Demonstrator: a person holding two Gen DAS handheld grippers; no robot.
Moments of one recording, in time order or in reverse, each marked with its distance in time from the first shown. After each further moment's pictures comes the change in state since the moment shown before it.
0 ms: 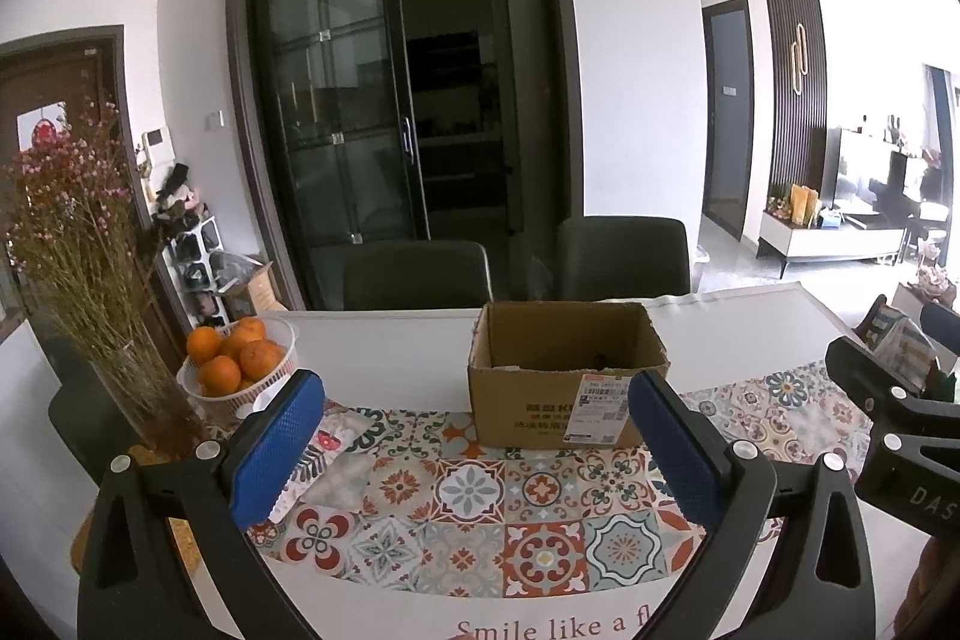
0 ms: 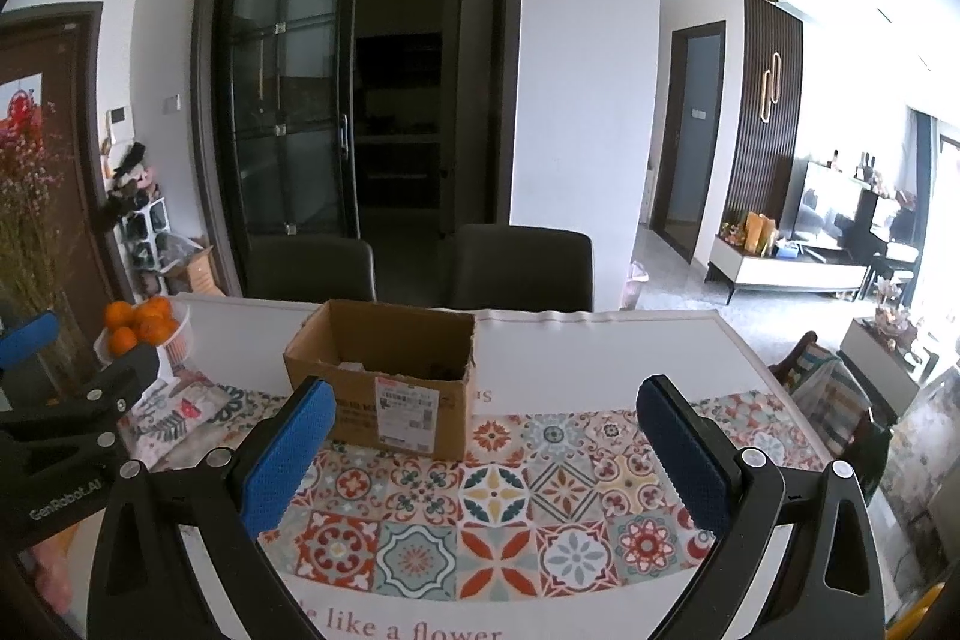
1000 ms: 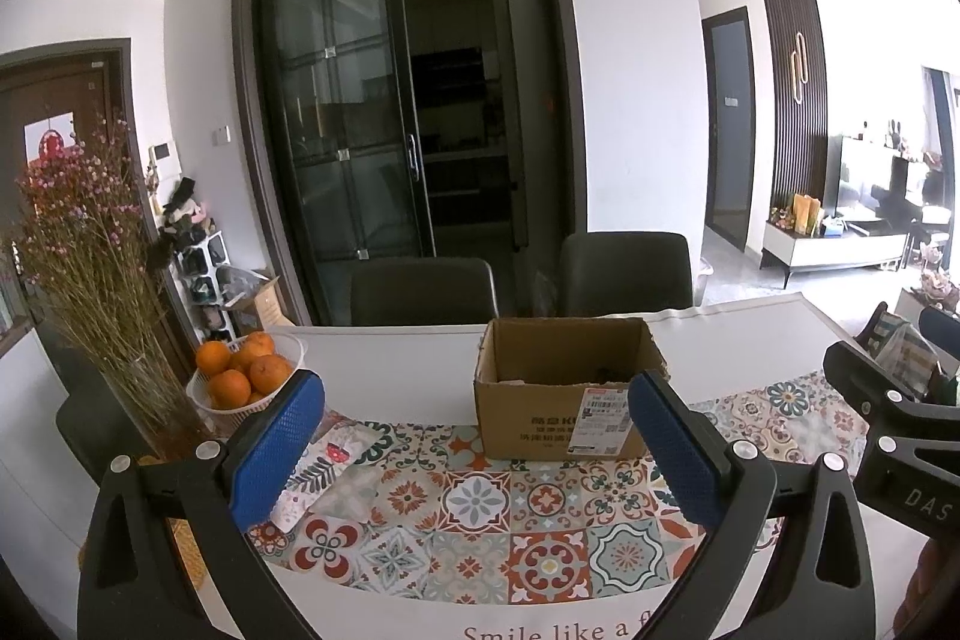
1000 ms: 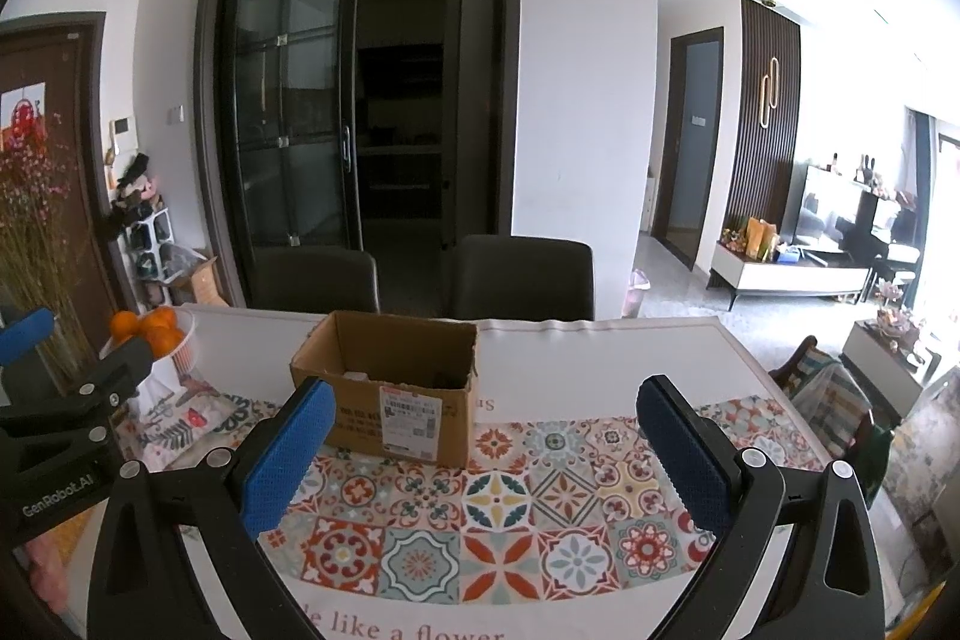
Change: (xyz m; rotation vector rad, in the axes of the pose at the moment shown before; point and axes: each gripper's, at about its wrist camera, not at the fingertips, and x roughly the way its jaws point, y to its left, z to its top) left arm -0.015 0.001 0.004 0.005 -0.033 0.013; right arm -0.009 -0.002 0.003 0.007 -0.023 0.004
